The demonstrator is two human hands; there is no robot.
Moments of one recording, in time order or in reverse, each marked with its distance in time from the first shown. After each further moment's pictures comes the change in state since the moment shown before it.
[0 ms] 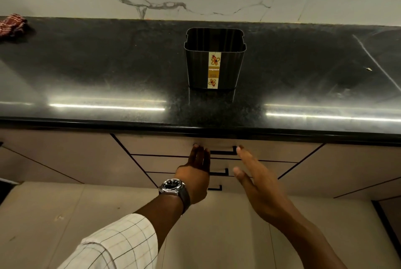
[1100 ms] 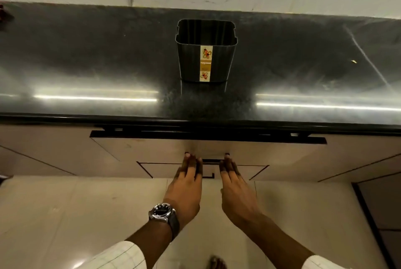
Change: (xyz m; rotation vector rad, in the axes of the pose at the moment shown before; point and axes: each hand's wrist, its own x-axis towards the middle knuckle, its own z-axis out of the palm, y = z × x) left_hand -0.043 0.018 0.042 -0.125 0.138 -0.062; right_hand -0.009 0.038 0.075 -0.414 -0.085 0.037
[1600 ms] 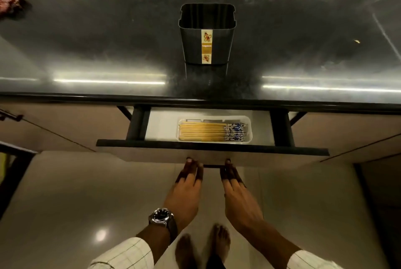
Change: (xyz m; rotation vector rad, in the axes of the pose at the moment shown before) left_hand -0.090 0.020 0.016 -0.054 -0.051 -0.013; right_hand -0.094 -0.006 0.002 0.038 -0.131 -0.014
